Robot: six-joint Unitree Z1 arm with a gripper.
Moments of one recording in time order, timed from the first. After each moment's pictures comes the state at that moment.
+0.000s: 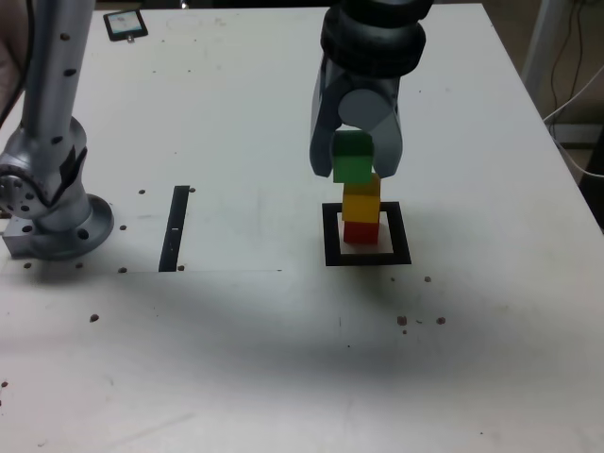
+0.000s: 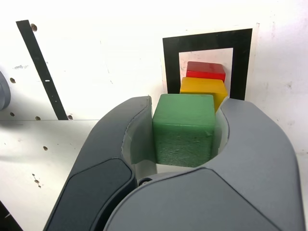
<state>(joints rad) -0.13 2.02 -1.80 1.52 0.09 -0.06</state>
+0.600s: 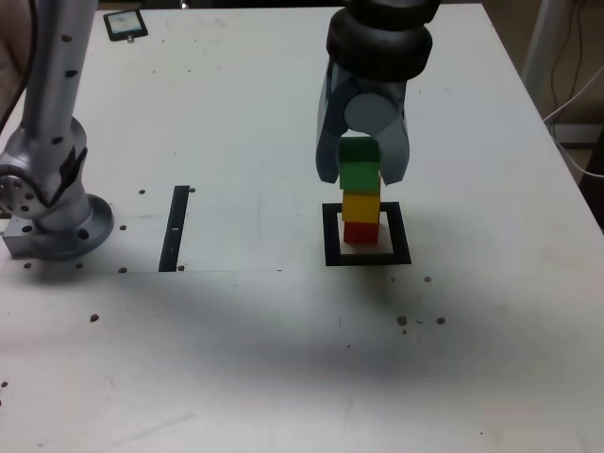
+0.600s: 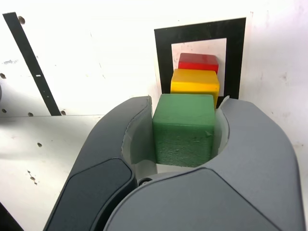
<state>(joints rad) -0.13 2.03 -1.81 1.51 0.05 -0.06</state>
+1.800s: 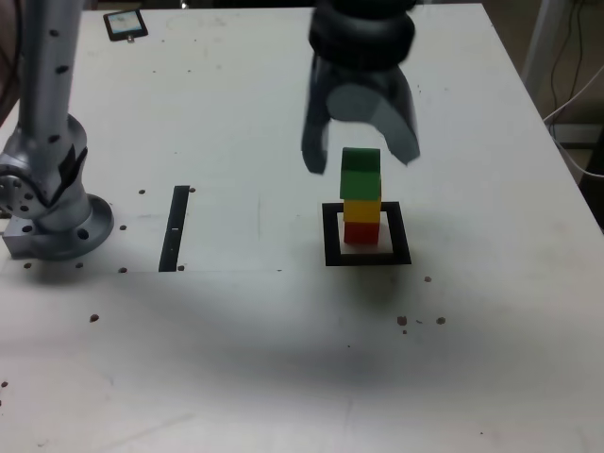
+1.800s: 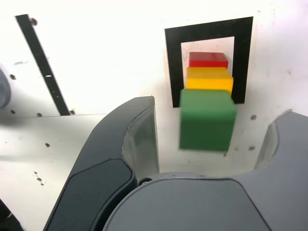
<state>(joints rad) -0.14 1.93 -1.74 1.50 0.07 -0.06</state>
